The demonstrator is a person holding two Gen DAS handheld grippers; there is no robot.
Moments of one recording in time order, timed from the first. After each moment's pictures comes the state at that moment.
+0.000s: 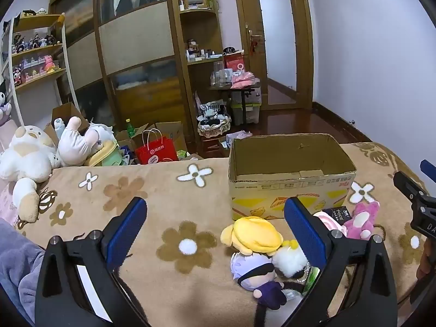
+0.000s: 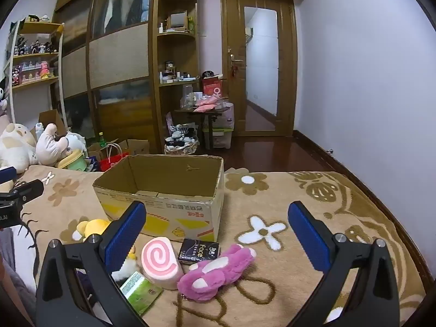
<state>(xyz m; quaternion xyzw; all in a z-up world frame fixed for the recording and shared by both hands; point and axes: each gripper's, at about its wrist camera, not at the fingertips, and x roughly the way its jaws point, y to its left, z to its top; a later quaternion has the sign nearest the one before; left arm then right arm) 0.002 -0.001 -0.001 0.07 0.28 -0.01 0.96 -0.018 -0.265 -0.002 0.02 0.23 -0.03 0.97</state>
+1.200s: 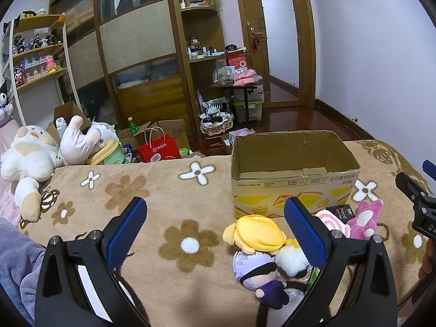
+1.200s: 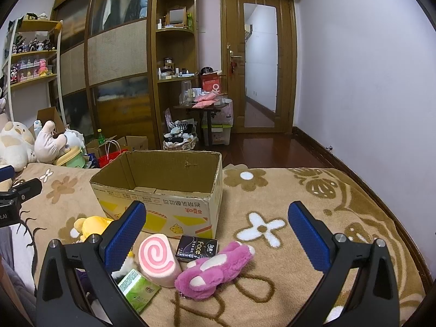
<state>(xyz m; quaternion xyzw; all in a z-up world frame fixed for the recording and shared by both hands) 0.004 0.002 -0.003 0.06 0.29 -0.01 0.96 -0.018 -0.268 -0.011 0.02 0.24 -0.03 0.97</state>
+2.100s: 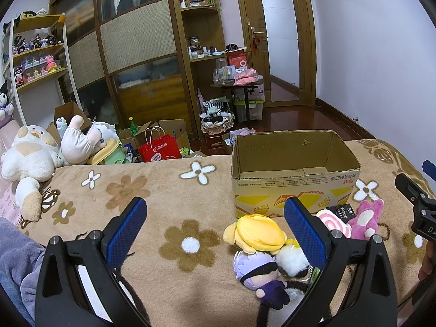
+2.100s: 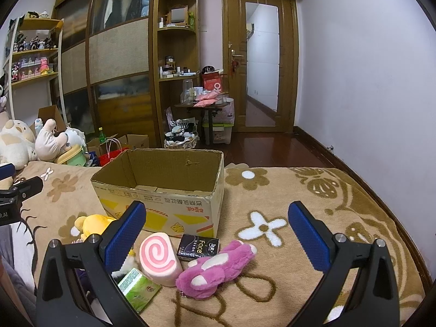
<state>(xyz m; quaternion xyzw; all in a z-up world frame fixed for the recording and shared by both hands) 0.004 0.003 -0.003 0.07 0.29 -0.01 0.96 -0.019 -0.267 -0.013 0.02 0.24 -0.03 0.97</state>
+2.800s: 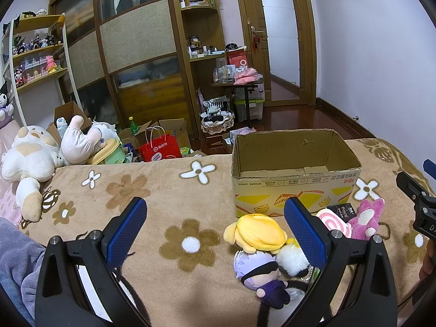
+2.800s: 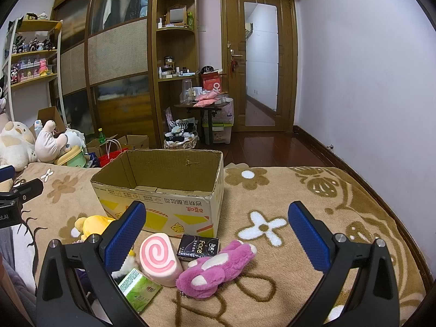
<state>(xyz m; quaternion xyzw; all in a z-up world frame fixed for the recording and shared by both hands) 0.004 0.003 -0.002 0.07 0.29 -0.01 0.96 -0.018 -0.266 -0.013 0.02 0.24 -0.03 0.97</state>
